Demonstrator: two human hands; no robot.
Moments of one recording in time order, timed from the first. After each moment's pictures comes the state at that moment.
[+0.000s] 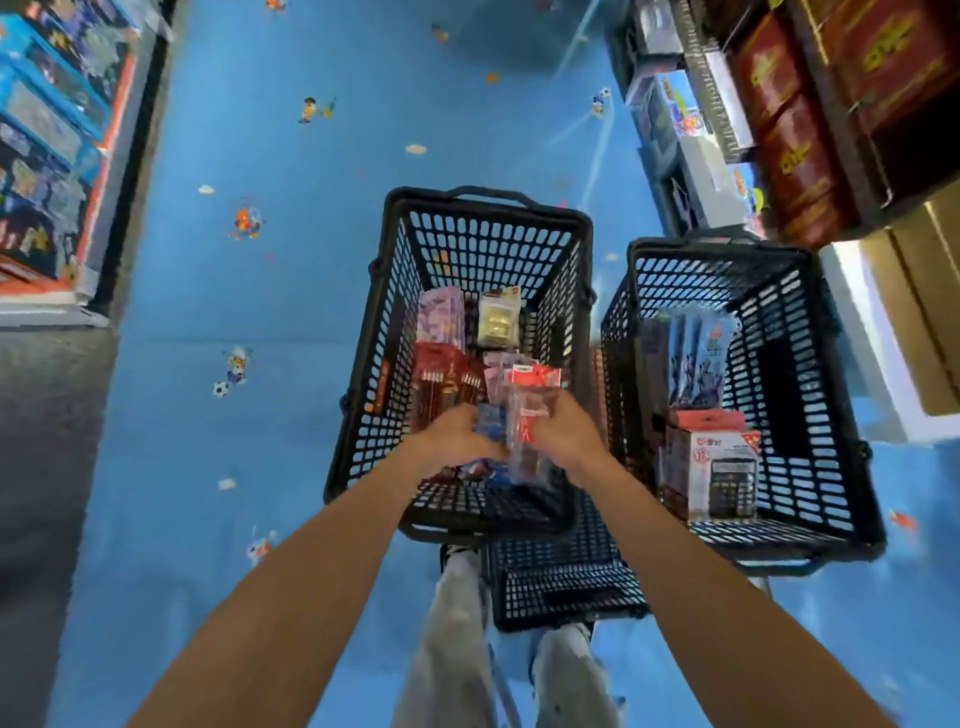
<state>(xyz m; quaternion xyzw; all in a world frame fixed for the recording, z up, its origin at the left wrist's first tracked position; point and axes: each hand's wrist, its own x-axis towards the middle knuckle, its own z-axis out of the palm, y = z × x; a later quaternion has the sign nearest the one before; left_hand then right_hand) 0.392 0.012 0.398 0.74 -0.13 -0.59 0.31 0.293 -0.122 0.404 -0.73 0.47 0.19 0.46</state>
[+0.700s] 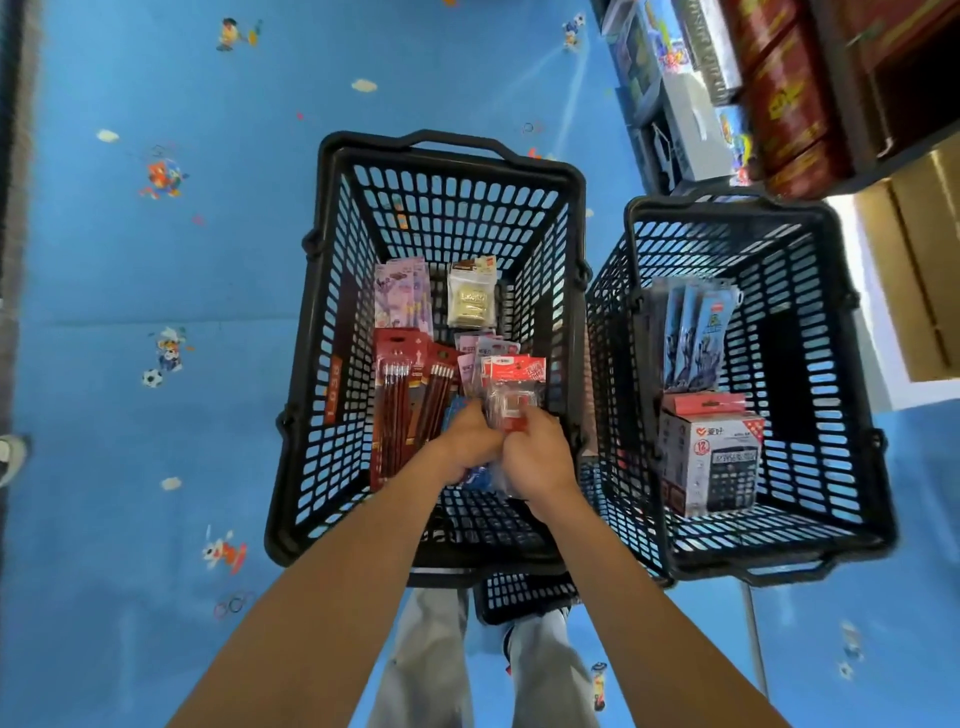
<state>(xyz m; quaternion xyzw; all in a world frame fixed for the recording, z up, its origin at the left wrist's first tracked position) 0.379 -0.041 0.302 0.66 -0.02 -0.62 0.42 0.302 -0.101 0.359 -0.66 0.55 0.14 0.49</state>
